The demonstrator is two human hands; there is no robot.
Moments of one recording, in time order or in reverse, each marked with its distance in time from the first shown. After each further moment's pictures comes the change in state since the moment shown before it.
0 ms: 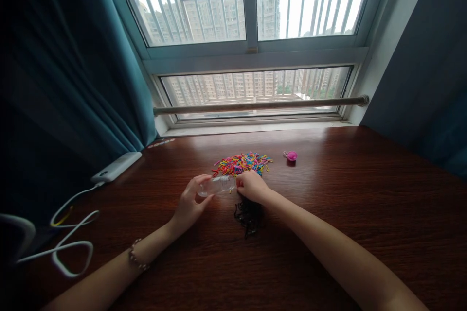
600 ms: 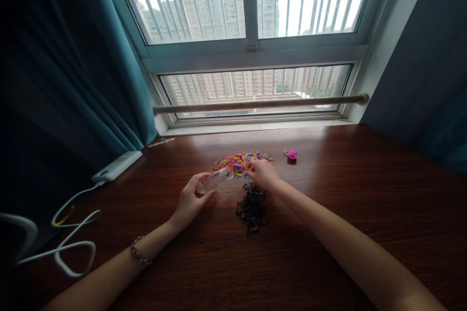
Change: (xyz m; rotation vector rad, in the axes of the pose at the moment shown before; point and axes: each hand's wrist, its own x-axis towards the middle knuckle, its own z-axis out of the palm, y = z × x) left_hand 0.002 -0.007 0.000 -0.056 -0.014 -0.136; right_hand 0.000 0.019 -0.028 0.101 0.086 0.255
